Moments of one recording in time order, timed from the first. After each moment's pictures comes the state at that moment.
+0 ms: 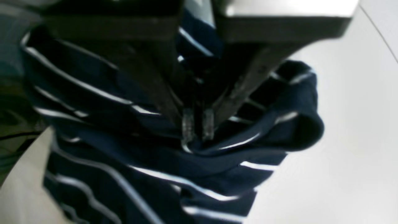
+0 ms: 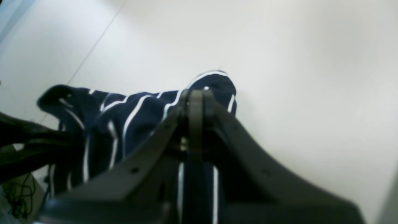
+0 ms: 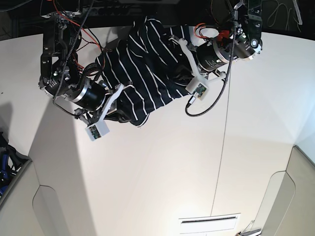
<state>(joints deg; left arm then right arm) 21.9 -6.5 1.0 115.5 -22.3 -29.7 52.5 -3.8 2.3 0.0 103.7 24.0 28.9 -55.5</state>
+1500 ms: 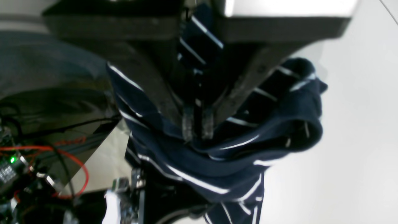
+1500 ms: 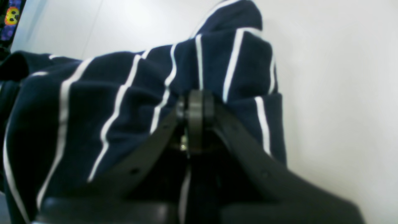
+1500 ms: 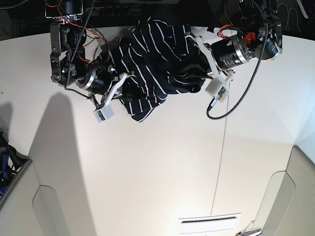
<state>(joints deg) 22.0 -6.6 -10.7 116.9 -49.1 -35.7 66.4 -4.1 2.3 -0.1 84.5 31.1 32.2 -52.3</state>
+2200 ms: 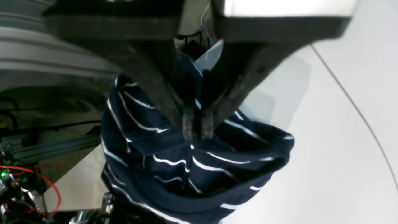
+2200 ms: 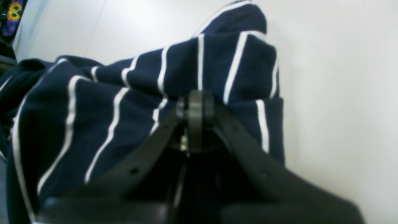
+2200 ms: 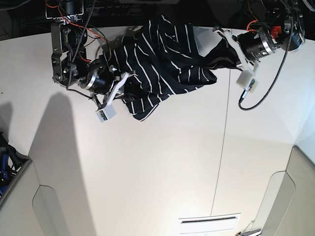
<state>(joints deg) 27.0 -11.3 -22.8 116.9 -58.7 -36.0 71.7 -3.8 2.5 -0.2 84.3 31.1 32.6 -51.8</state>
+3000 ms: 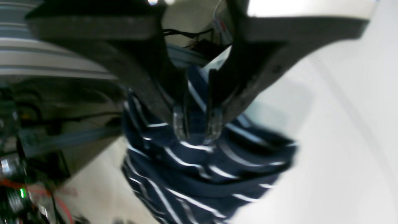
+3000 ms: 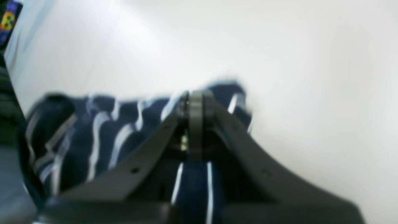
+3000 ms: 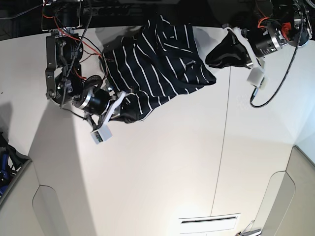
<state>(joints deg) 28.6 -12.0 -24.4 117.0 -68.0 -36.0 73.9 2.3 2.8 -0.2 89.6 32.3 31.9 -53.6</state>
